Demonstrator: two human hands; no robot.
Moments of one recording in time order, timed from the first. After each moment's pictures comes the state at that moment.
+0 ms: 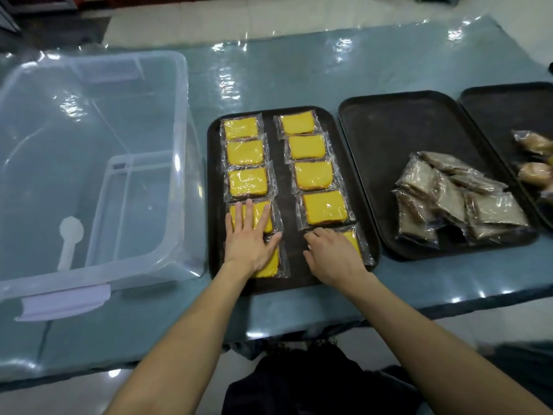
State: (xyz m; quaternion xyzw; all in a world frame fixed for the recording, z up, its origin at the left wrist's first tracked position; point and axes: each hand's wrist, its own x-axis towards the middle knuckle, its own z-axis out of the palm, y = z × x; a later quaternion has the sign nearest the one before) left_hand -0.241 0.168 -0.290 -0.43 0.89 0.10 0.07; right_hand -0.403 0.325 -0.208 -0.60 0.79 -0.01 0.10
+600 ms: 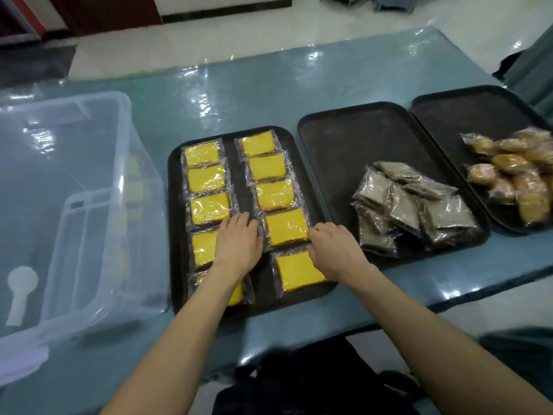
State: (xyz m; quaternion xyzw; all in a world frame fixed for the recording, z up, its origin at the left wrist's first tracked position) left_hand -0.320 0.173 -0.222 -0.34 0.94 0.04 0.01; right_hand -0.493 0.341 -0.175 -0.59 0.81 0.00 0.07
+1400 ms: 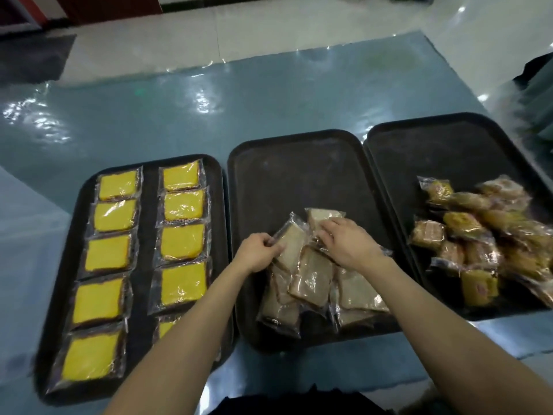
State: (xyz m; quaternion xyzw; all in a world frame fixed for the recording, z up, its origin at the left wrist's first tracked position) left_hand -0.626 0.223 -0.239 -0.49 0.72 0.48 0.07; right_hand -0.837 0.364 -0.206 -0.51 0.83 -0.05 0.22
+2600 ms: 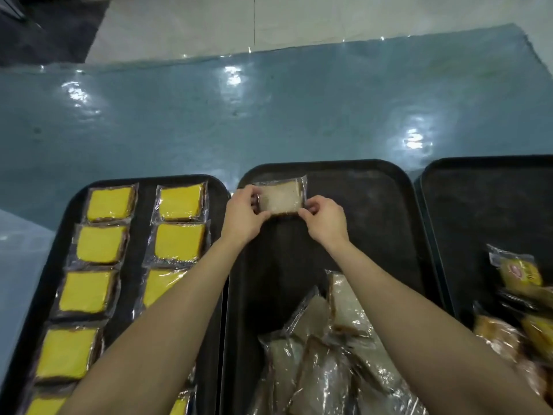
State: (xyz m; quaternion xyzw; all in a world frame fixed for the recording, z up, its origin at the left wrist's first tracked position) left_hand -0.700 0.038 -0.263 -0.56 0.73 0.38 -0.15; right_hand -0.879 0.139 -0.268 -0.36 0.83 -0.30 0.30
